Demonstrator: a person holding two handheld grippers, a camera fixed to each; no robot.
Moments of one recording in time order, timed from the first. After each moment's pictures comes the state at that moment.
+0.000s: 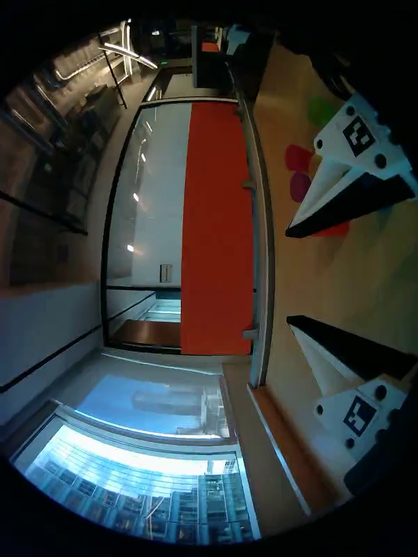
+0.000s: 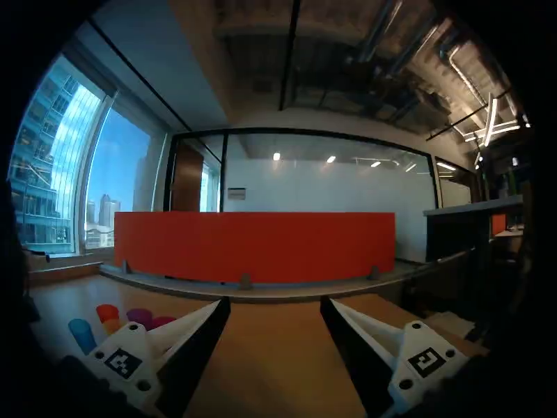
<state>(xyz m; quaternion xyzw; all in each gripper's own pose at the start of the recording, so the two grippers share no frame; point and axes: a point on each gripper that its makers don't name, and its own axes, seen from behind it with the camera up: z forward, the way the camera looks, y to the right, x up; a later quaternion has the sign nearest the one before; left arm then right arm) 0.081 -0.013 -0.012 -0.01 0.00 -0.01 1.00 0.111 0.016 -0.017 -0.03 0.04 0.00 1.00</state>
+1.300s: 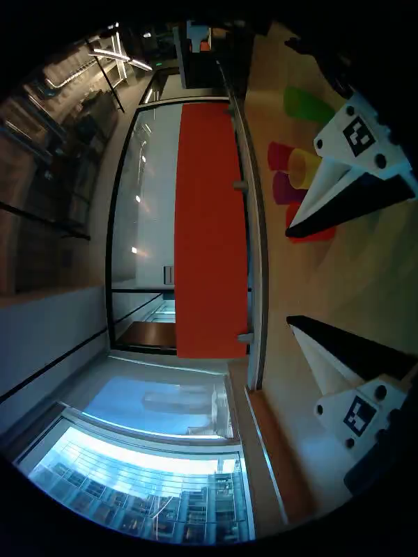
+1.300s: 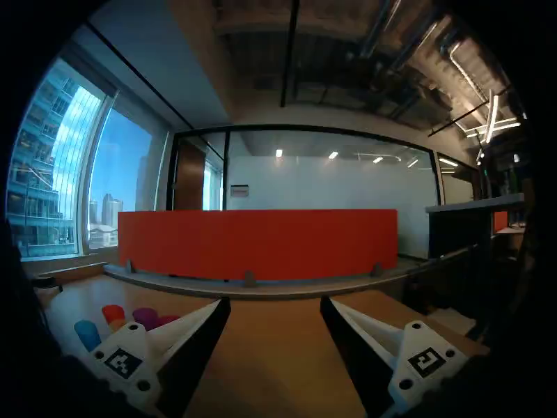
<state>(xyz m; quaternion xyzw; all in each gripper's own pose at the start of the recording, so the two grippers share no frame) 0.023 0.008 -0.009 -0.01 0.02 0.00 1.00 0.111 0.010 -0.027 -0.02 0.03 0.00 1.00</state>
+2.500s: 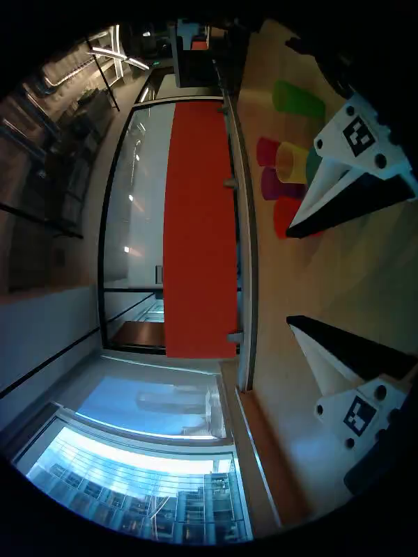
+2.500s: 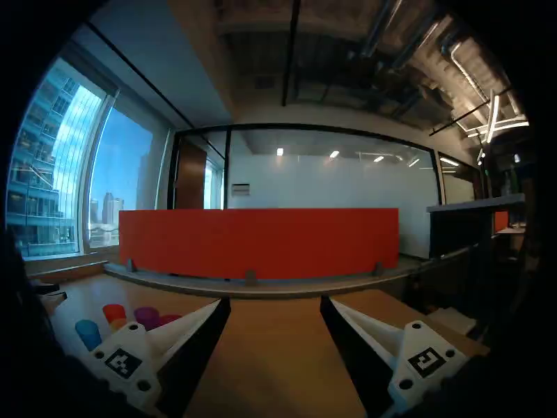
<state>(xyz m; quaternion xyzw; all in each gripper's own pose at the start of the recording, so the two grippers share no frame) 0.001 0.004 -0.003 -0.01 0.00 0.00 1.00 0.111 0.005 -0.027 -0.01 0.03 0.00 1.00</state>
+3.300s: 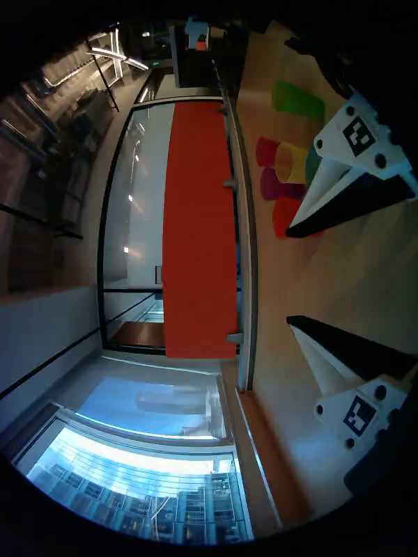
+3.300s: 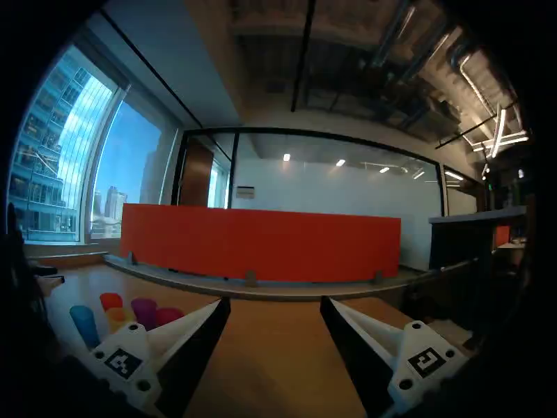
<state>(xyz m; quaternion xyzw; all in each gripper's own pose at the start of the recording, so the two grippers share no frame) 0.000 0.005 -0.002 -0.01 0.00 0.00 1.00 0.102 0.007 -0.028 -0.01 0.05 -0.03 1.00</state>
